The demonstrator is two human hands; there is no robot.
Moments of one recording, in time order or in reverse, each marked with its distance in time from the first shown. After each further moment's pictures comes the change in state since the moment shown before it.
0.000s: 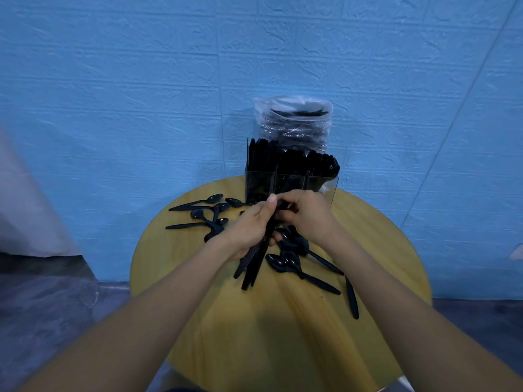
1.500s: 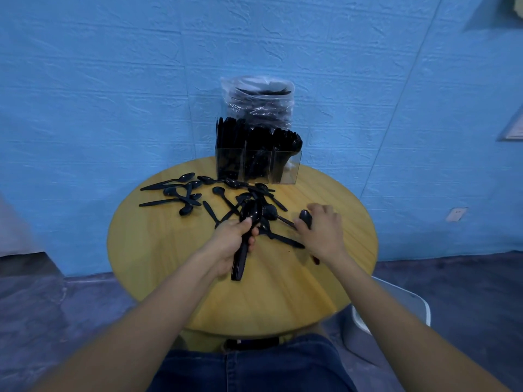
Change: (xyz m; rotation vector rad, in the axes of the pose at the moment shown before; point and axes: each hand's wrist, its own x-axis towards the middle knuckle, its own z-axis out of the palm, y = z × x) left_hand -0.059 -0.037 0.041 -0.344 0.158 -0.286; right_hand -0.113 0.034 0.002 -0.294 0.161 0.555
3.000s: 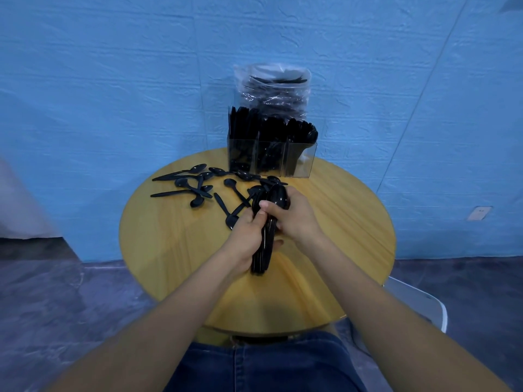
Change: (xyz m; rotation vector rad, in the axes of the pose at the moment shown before) left_hand 0.003 -0.010 0.012 -0.049 0.011 0.124; right_hand 0.006 -0.065 0.021 0.712 -0.172 -0.057
